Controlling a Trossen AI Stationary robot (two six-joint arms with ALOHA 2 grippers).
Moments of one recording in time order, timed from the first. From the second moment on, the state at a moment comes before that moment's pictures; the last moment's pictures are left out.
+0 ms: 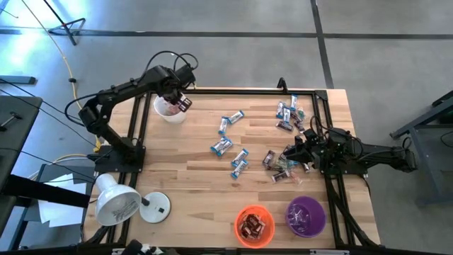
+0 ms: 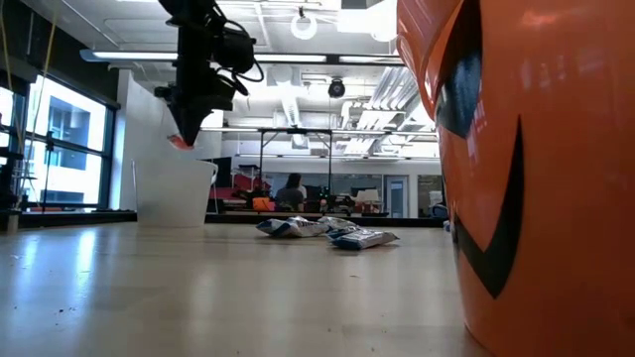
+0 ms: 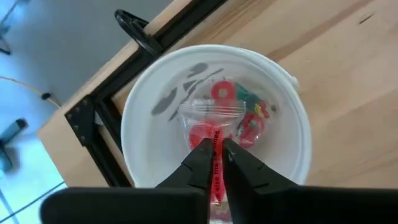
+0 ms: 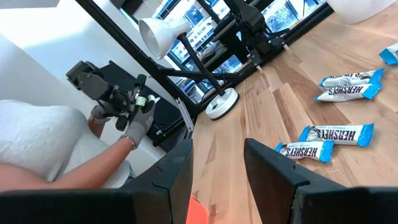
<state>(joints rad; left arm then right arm) 0.68 1.58 1.37 -1.21 -0.37 -0.23 -0.16 0.08 0.01 0.07 -0.40 0.73</state>
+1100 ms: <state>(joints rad) 0.44 1.60 1.37 -0.89 -0.06 -0.20 -0.16 0.08 0.01 0.07 -0.40 0.73</state>
